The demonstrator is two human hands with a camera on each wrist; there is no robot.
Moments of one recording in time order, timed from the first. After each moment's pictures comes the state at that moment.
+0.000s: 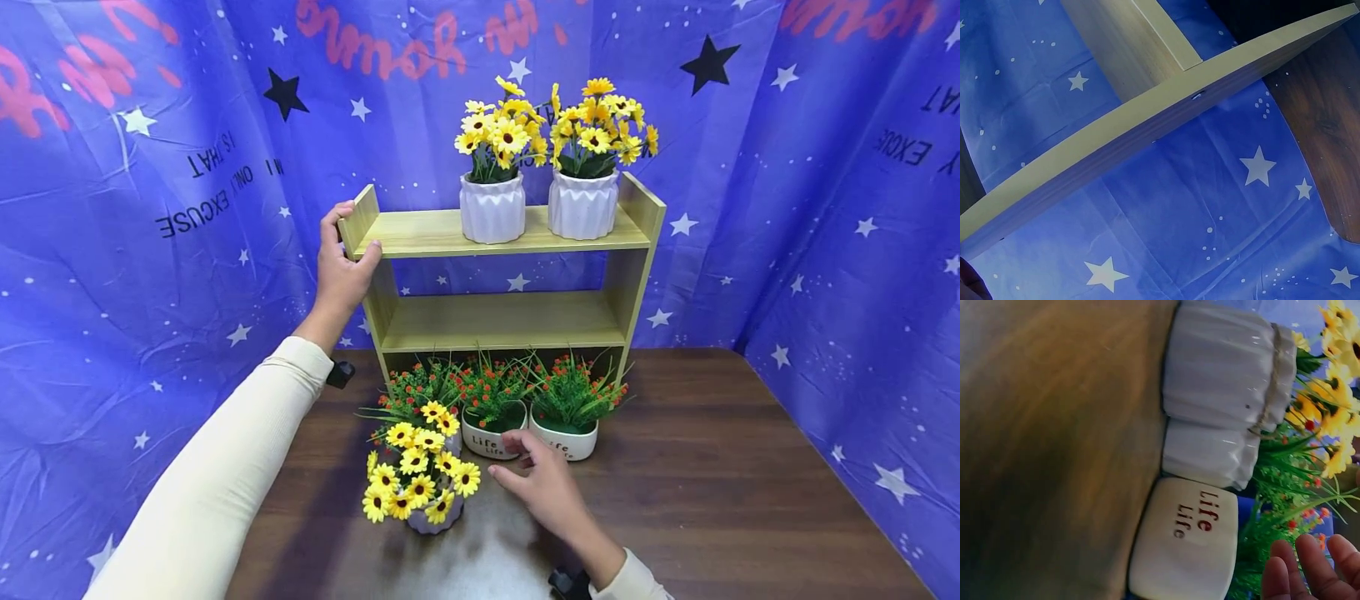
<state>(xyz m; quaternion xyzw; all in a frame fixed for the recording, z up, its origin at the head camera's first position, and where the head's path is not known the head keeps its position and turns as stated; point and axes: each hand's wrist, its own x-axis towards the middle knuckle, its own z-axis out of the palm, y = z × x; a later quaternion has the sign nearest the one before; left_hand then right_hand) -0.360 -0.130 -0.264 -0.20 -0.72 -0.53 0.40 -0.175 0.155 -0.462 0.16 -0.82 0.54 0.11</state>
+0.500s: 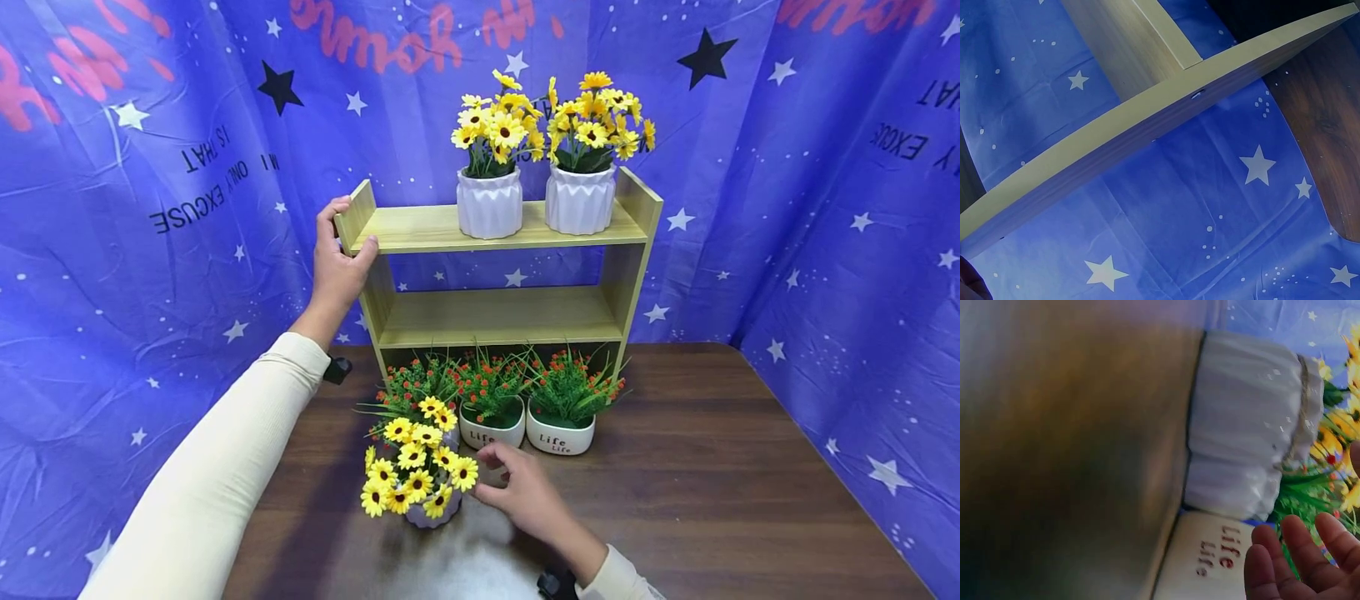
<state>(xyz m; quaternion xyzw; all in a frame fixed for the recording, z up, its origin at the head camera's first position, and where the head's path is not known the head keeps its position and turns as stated) -0.361 -0.131 -0.262 -0.21 -0.72 -0.53 0.40 -0.171 0.140 -0.478 0.21 -0.84 0.50 0.05</state>
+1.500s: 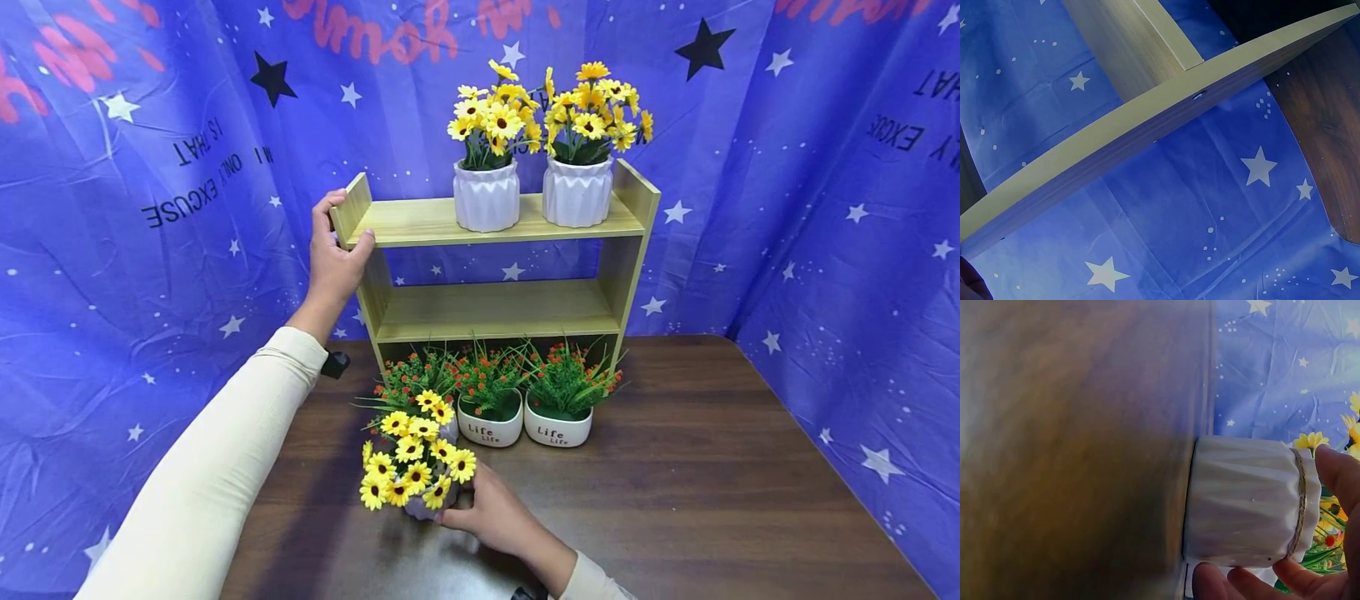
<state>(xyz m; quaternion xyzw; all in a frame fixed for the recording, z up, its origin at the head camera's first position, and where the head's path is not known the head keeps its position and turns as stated) -0.363 -0.132 -0.262 -0.20 -0.72 -0.53 0.39 -0.154 0.103 -0.490 0.22 -0.85 0.48 -0.03</state>
